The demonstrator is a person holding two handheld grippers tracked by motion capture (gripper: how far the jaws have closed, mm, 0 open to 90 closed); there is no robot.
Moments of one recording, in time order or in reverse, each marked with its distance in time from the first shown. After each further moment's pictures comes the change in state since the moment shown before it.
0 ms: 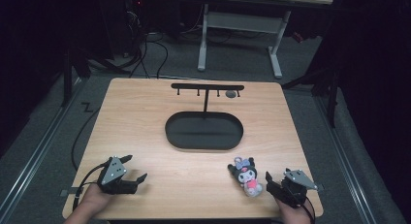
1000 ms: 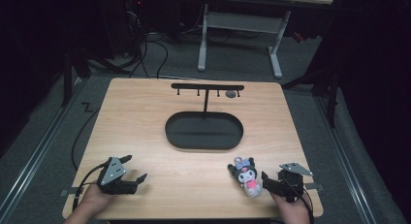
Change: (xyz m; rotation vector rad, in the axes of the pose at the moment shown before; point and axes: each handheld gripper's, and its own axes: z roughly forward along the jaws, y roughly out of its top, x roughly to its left) left arm 0.000 -0.001 -0.001 -0.008 -0.002 0.000; right arm 0.005 0.021 0.008 0.170 0.042 0.038
